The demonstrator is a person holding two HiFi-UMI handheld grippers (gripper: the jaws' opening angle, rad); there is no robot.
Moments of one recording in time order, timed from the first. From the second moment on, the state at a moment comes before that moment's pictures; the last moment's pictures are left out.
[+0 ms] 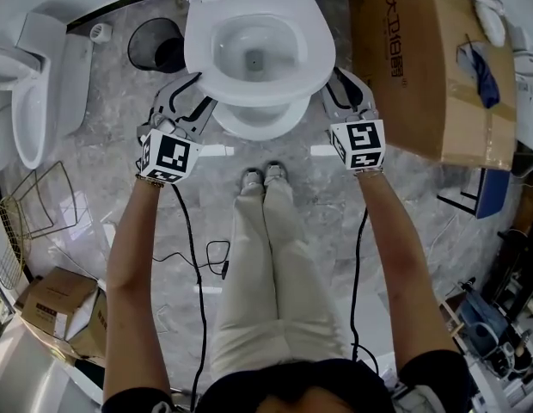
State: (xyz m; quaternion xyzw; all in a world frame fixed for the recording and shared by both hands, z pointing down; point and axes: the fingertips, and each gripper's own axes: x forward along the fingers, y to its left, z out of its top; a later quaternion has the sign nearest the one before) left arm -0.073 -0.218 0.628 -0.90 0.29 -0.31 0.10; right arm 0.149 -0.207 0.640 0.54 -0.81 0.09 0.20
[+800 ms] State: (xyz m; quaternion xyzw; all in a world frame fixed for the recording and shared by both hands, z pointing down) left arm -0.075 -0.187 0.677 -0.89 0.26 -0.35 0.12; right arm 0.146 -0.177 0.691 0.54 -0.80 0.18 0.18
